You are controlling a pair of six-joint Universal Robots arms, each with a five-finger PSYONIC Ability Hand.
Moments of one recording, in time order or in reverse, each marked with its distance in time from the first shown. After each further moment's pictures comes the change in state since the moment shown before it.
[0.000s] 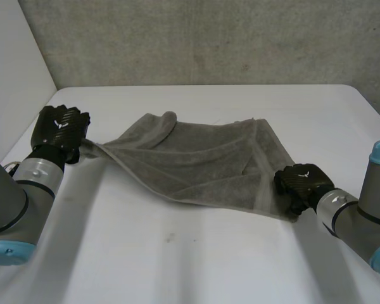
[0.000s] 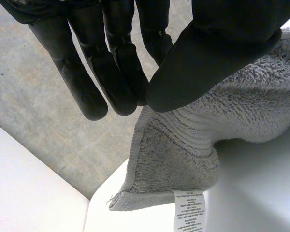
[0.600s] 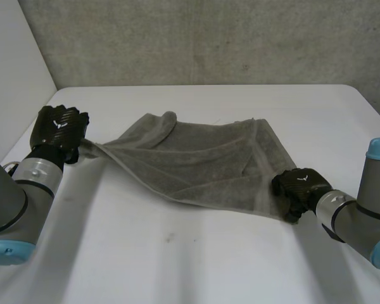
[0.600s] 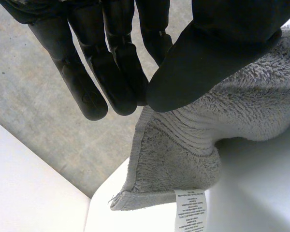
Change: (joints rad) left arm 0.005 -0.001 0.001 0.000 0.000 0.000; right arm -0.004 0.035 -0.042 0.073 -0.006 0.005; left_hand 0.000 0.000 0.000 0.000 0.000; right_hand -0.158 -0.203 -0.219 -0.217 -0.171
